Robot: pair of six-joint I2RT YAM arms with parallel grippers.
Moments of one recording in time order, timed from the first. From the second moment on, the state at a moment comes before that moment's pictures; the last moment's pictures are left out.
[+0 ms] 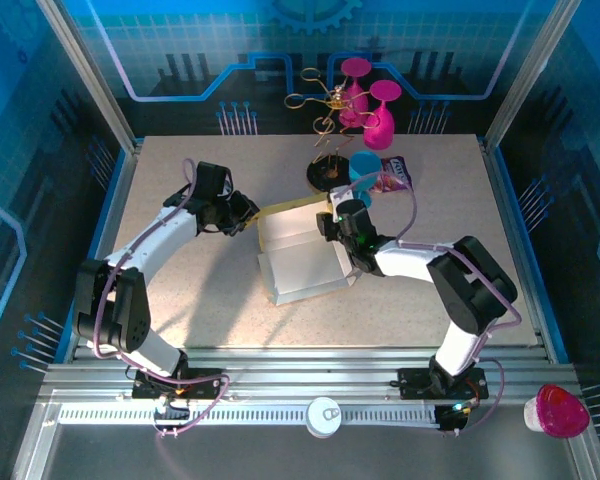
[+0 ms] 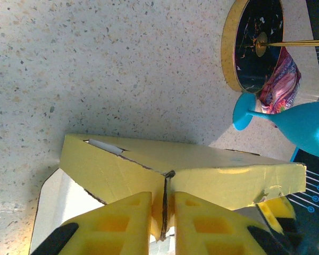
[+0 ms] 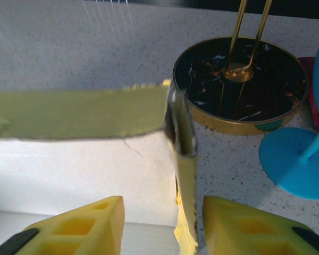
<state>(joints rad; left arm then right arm) -0.21 1.56 1.14 -0.49 0.34 -1.03 0.59 1.72 0.87 0.37 0.21 0.20</state>
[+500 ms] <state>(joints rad) -0.23 1.56 1.14 -0.51 0.31 -1.03 0.50 1.50 0.86 0.15 0.14 0.41</state>
